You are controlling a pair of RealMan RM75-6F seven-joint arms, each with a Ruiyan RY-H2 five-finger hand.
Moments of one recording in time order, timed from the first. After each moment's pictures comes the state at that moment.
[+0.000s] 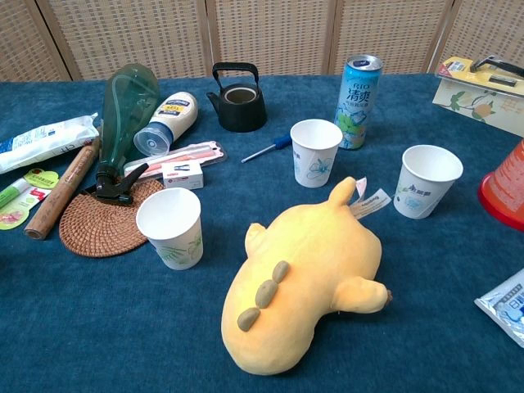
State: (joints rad) left arm -0.10 -1.05 -0.03 -1.72 1.46 1.44 0.10; right arm 0.08 -1.10 0.07 -1.67 -1.48 1.47 -0.13
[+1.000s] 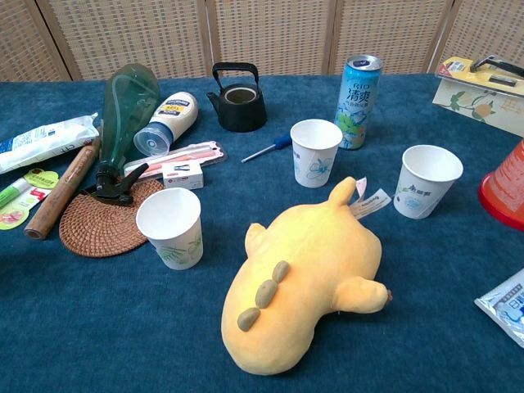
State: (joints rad) left arm -0.31 -0.92 -0.05 -2.01 1.44 1.10 0.09; right arm 0.07 -1.09 0.08 -1.68 -1.47 1.48 -0.11
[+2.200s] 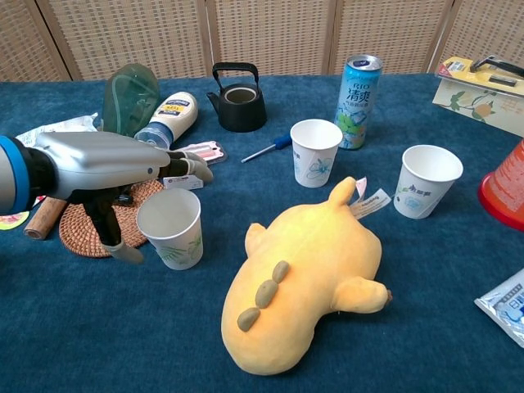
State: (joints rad) left arm -0.83 -1.39 -0.05 -2.00 0.74 0.99 0.89; right arm 0.07 -1.07 0.09 -1.69 -1.47 1.50 -0.05
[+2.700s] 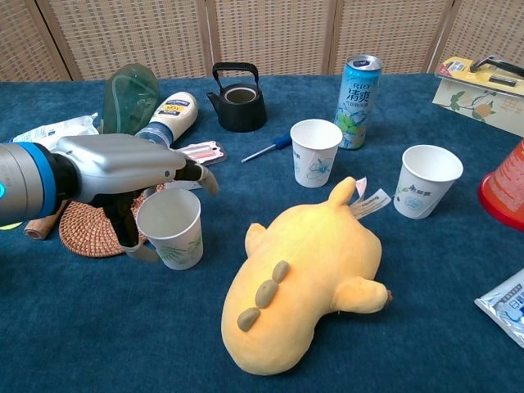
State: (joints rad) left arm -0.88 -1.46 -0.02 -1.97 0.72 1.07 0.90; right arm 0.07 -1.08 0.09 -1.69 -1.47 1.49 -0.05
